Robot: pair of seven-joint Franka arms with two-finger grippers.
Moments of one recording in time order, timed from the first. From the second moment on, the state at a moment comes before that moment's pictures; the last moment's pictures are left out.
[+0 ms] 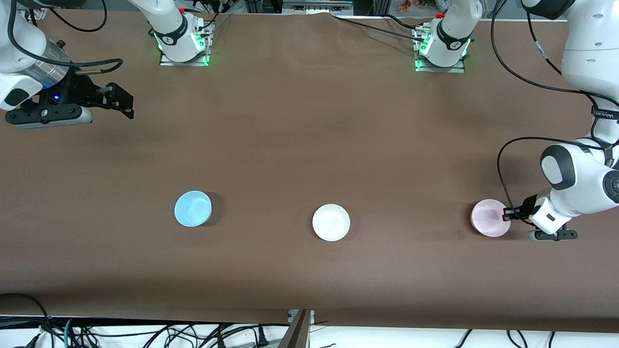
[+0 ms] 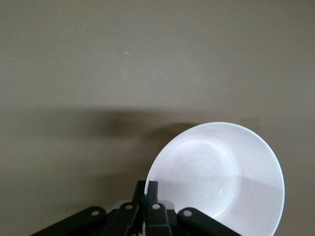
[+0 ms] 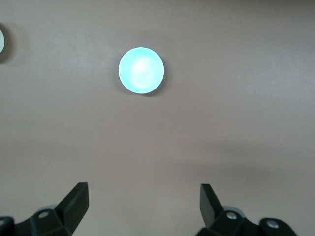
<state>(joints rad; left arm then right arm) 0.23 0.66 -0.07 -1.62 -0.08 2.25 0.14 0.12 -0.03 0.03 -1.70 0.01 1.66 0.05</state>
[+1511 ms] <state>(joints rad) -0.36 0.62 -0.08 -1.31 -0.10 1.90 -0.61 0.12 0.33 0.02 -1.67 -0.04 1.96 0.04</state>
